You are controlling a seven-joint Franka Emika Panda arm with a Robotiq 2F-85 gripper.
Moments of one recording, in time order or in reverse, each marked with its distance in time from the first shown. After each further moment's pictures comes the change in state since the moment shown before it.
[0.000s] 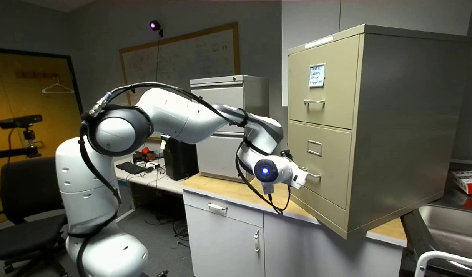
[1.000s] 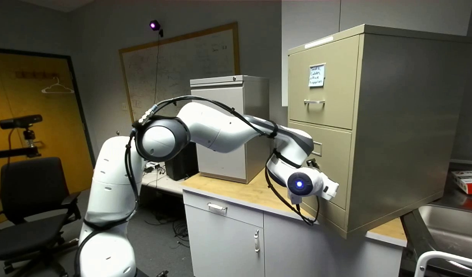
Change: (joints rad) arm -0.348 0.309 0.212 0.280 0.031 -0.135 0.015
